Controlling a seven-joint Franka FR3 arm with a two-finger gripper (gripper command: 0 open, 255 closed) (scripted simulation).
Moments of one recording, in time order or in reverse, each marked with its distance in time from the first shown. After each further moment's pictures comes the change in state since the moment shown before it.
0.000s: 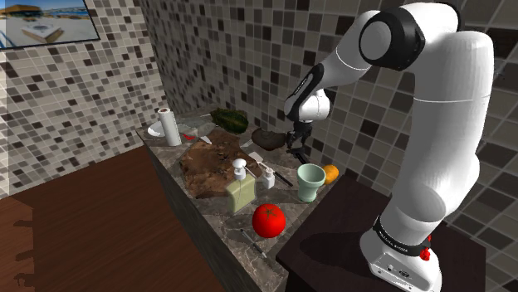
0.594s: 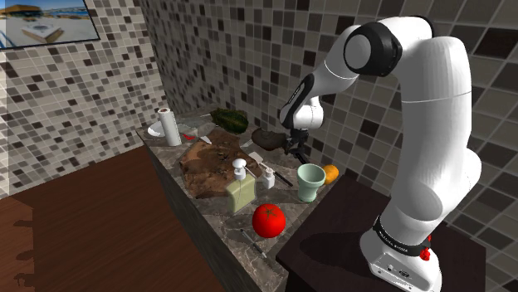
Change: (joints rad) arm -0.041 0.131 0.060 0.060 0.067 0.080 -0.054
